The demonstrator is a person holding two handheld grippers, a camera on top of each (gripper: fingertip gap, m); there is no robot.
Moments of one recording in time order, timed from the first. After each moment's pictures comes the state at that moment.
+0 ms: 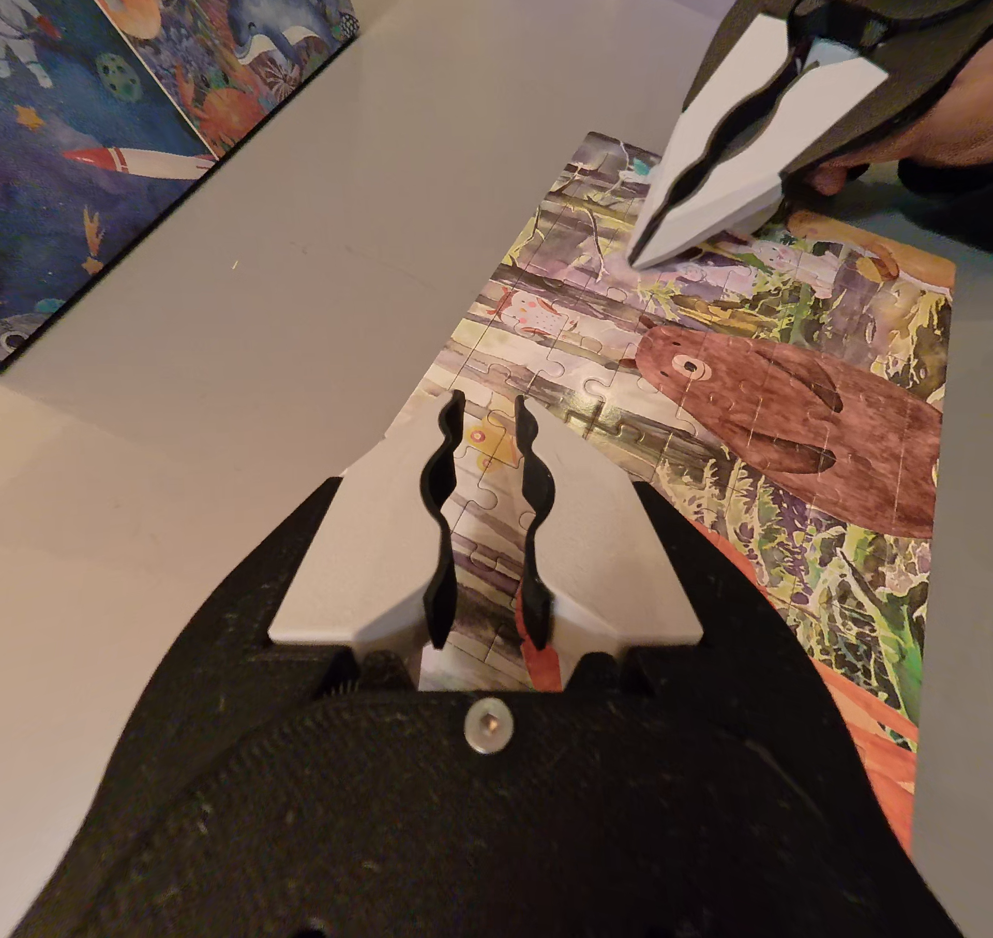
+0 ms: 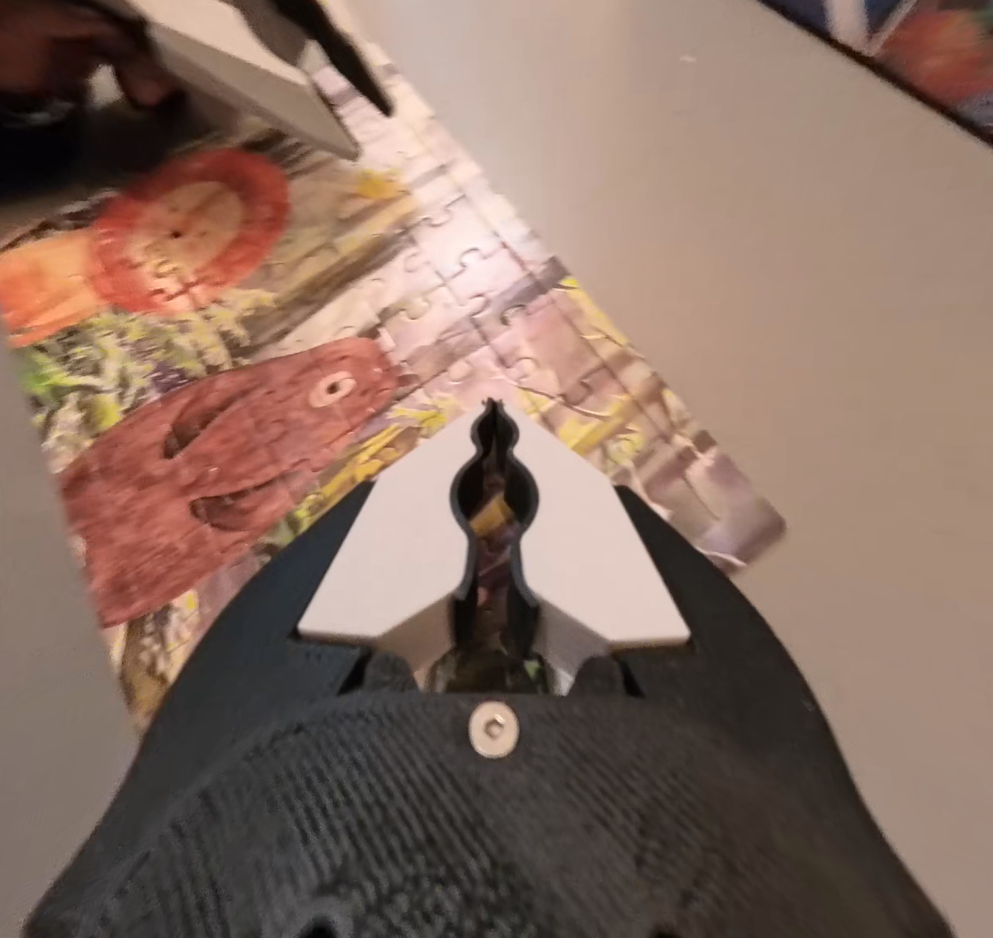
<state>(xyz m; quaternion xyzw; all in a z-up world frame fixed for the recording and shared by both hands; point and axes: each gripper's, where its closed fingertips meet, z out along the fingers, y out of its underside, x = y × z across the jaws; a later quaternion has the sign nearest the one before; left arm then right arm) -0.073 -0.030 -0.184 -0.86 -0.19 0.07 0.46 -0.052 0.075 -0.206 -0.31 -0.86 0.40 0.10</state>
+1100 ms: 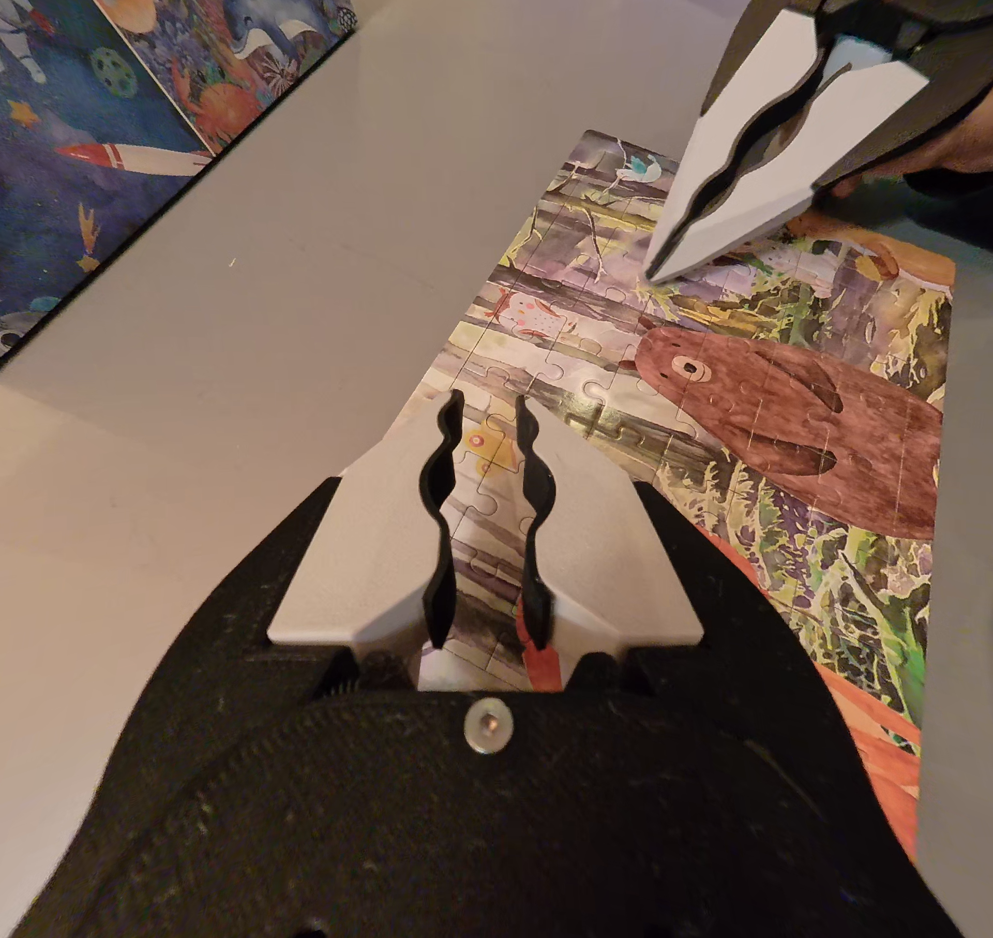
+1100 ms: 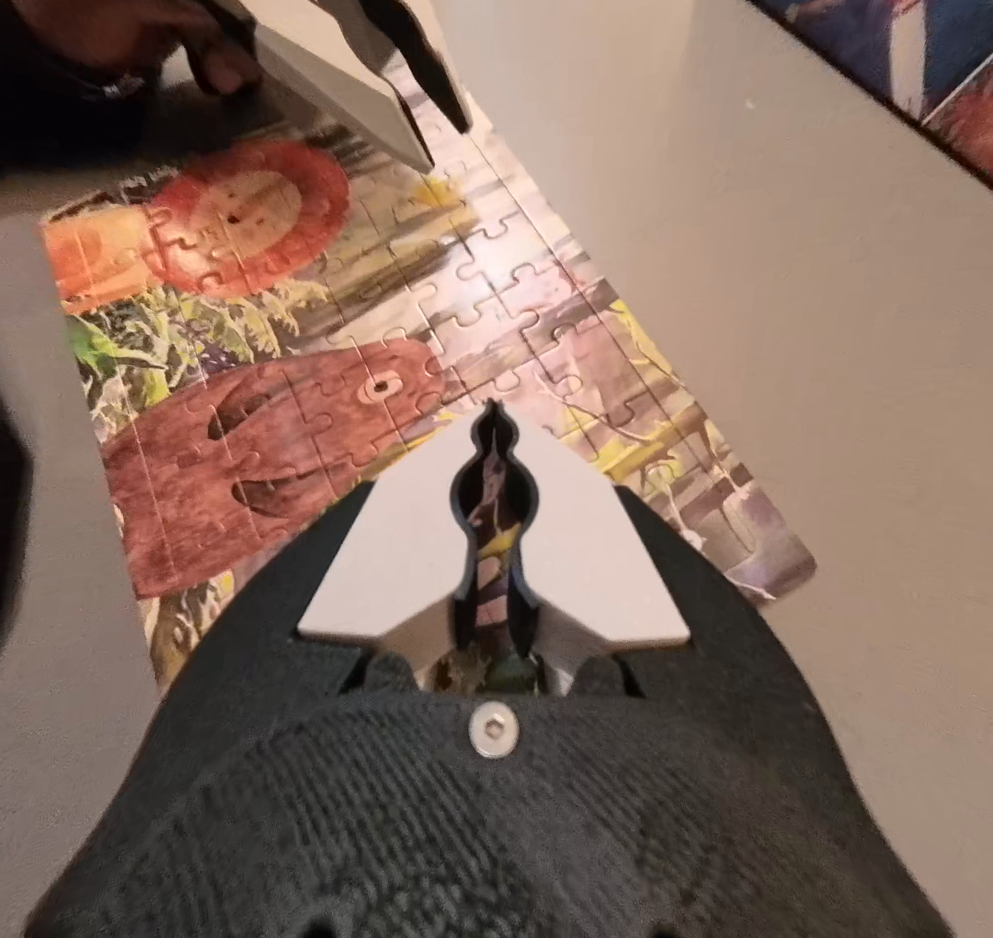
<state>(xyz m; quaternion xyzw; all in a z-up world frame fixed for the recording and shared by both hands) -0.074 -0.030 -0.185 -0.86 -0.19 0.07 0.46 -0.039 0.060 -0.200 -0.25 -0.87 0.42 0.09</state>
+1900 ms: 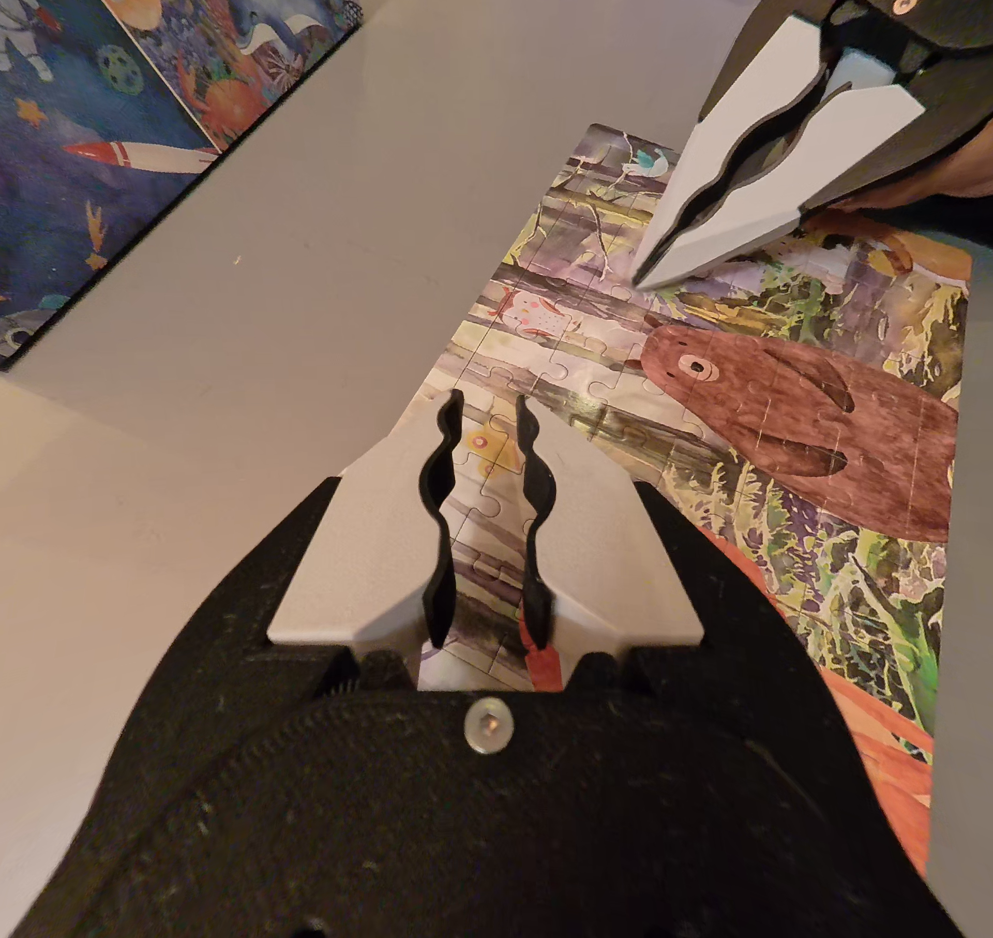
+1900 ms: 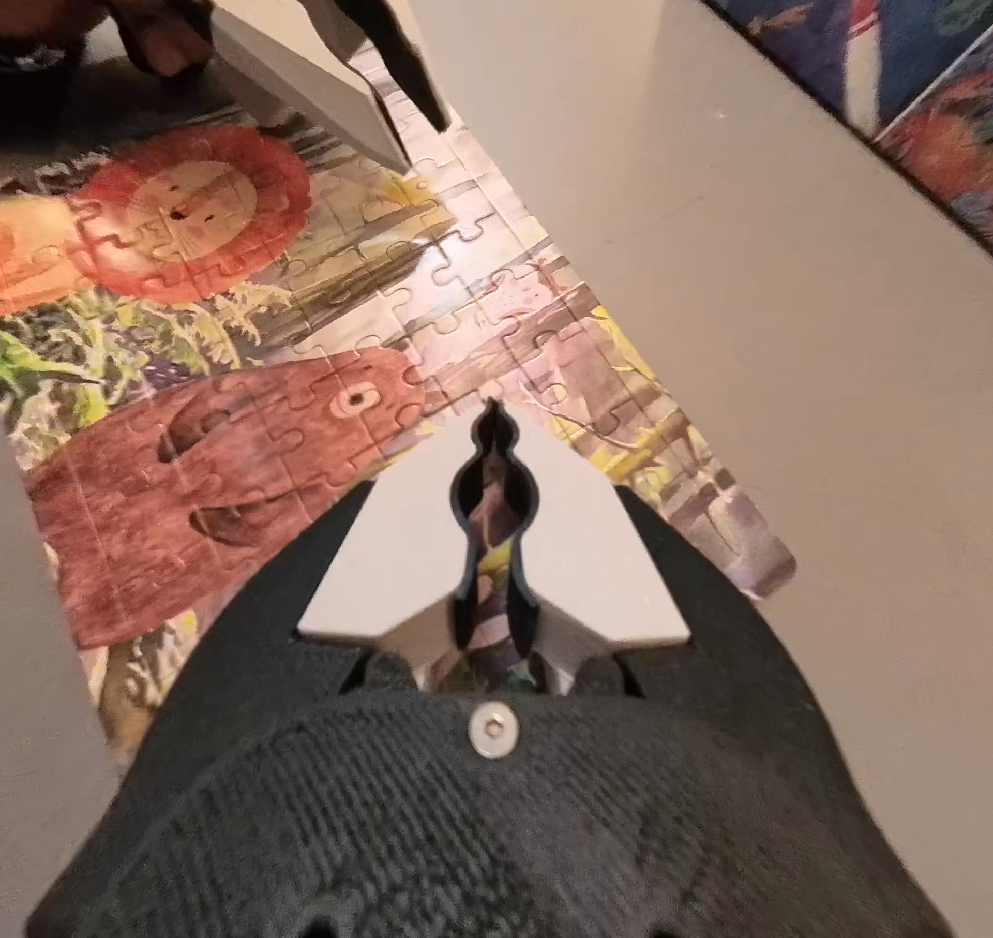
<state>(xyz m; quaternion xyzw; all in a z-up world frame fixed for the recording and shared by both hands) -0.075 -0.030 -0.187 -0.87 -0.19 0.08 0.45 -0.048 0.058 -0.204 -0.26 -0.87 0.40 0.14</state>
